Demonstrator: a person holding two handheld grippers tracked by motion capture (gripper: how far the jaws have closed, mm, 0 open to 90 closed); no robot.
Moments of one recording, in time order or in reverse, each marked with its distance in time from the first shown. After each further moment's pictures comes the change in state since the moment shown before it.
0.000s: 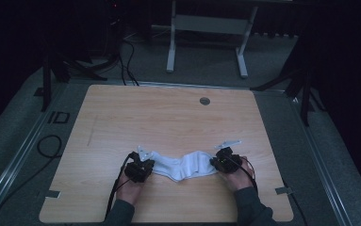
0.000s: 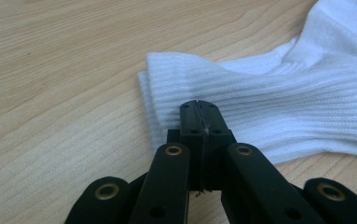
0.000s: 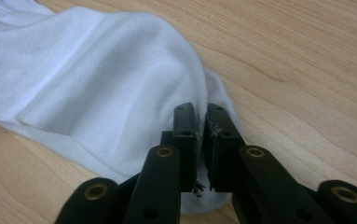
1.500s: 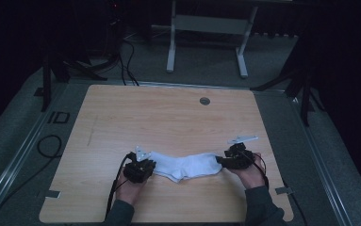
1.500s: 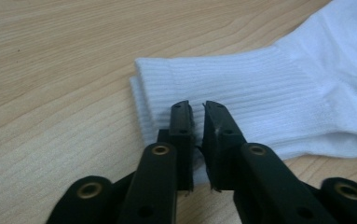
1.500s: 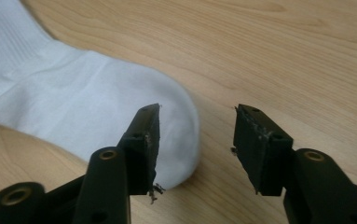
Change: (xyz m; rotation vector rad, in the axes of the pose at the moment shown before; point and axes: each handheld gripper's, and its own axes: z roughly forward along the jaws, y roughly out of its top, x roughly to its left) left arm 0.003 -0.002 -0.005 -0.026 -0.054 -0.033; right arm -0.024 0.001 -0.035 -0.066 0.025 0.062
